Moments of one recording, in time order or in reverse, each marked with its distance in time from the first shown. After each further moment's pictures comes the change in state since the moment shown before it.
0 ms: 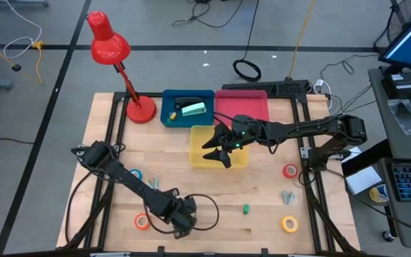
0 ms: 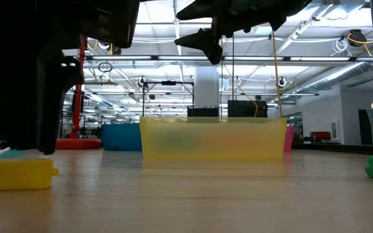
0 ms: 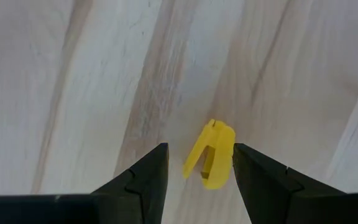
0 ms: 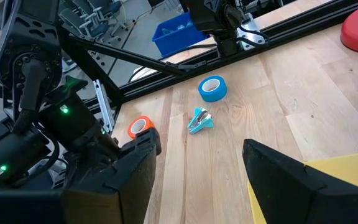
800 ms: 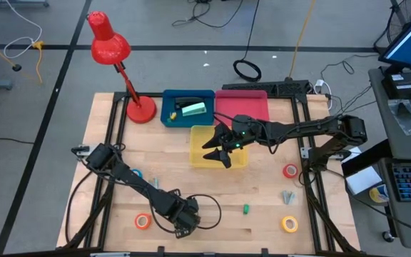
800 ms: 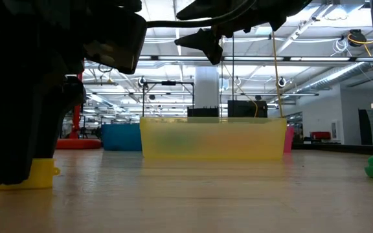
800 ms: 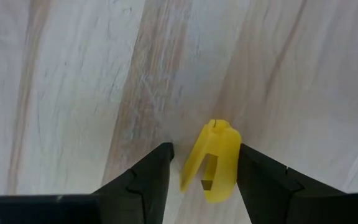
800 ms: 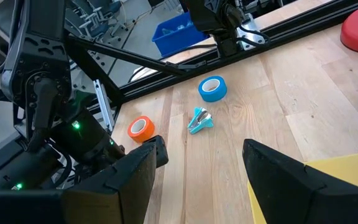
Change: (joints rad) left arm 0.023 0.086 0.004 0.024 0.085 0.015; right arm 0.000 0.000 0.000 0.000 0.000 0.000
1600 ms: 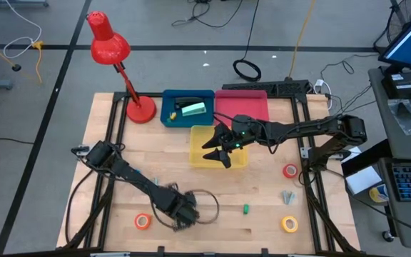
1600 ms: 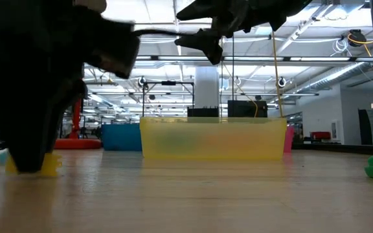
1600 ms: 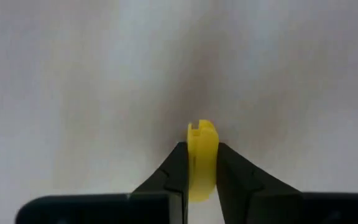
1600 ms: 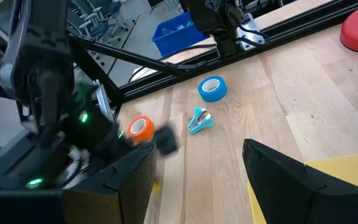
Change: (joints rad) left arm 0.040 -0.059 -0.010 -0.168 -0.035 0.050; right arm 0.000 0.000 0.000 0.000 0.001 0.000
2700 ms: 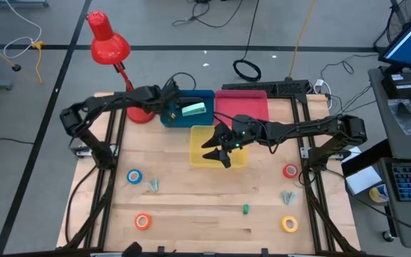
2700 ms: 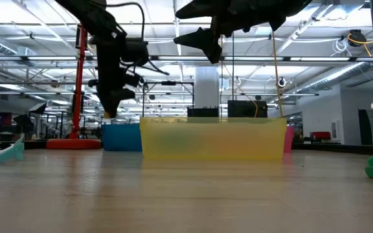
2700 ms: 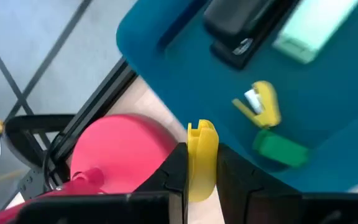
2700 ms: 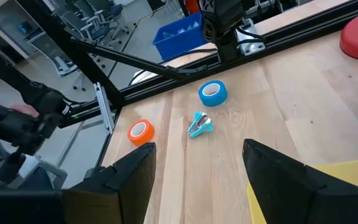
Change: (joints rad) left arm 1.116 -0.410 -0.261 0.099 -0.381 0.700; right arm 0.000 0.000 0.000 0.016 0.004 -0.007
